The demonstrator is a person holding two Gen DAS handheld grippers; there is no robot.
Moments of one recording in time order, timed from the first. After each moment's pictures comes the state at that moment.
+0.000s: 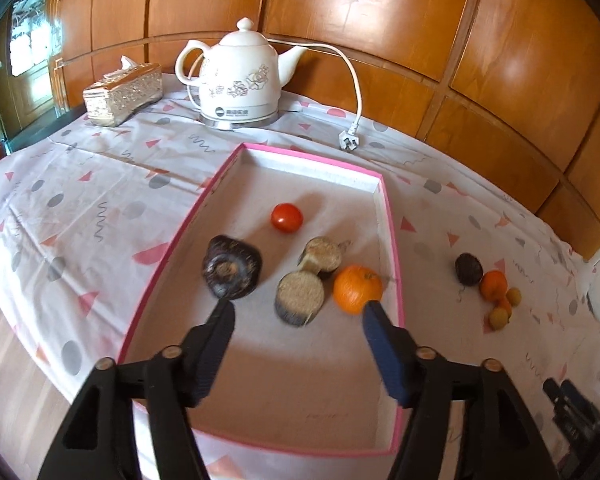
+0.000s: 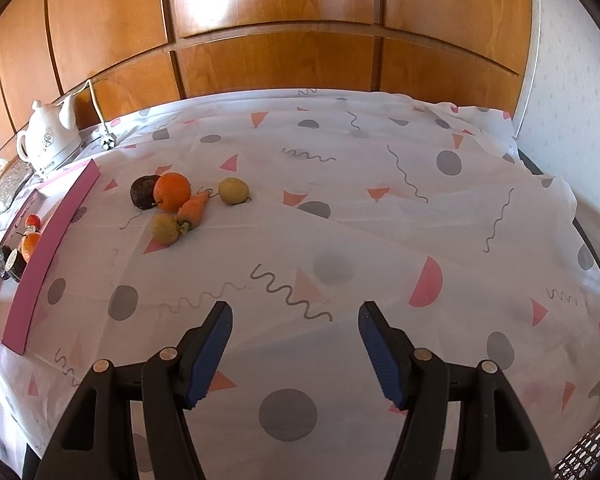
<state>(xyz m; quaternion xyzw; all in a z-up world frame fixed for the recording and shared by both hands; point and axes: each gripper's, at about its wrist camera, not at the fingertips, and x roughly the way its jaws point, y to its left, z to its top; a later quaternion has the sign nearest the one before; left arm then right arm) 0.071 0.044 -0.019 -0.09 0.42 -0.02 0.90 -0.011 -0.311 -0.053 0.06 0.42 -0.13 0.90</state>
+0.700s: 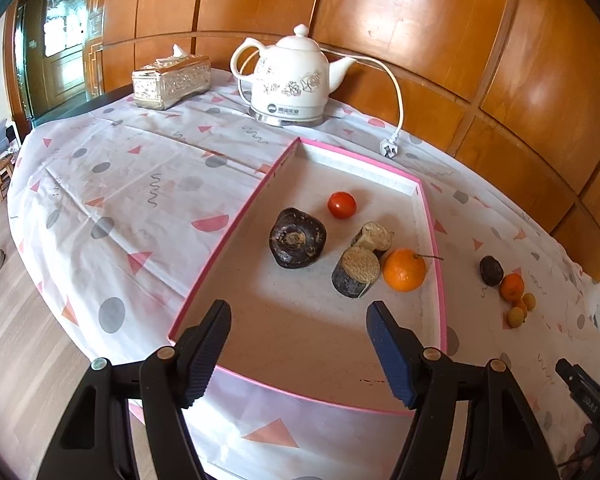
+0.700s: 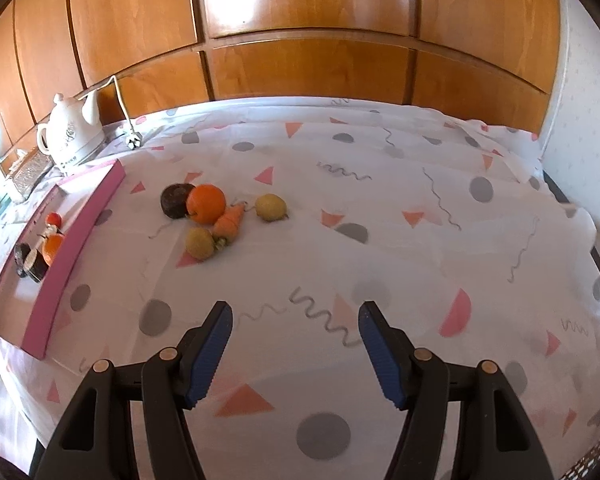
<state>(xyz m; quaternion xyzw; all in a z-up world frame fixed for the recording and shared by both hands) 0.035 0.080 -0.029 -0.13 0.40 0.02 0.91 0.011 -0.296 -0.040 0.05 0.42 -0.08 0.90</state>
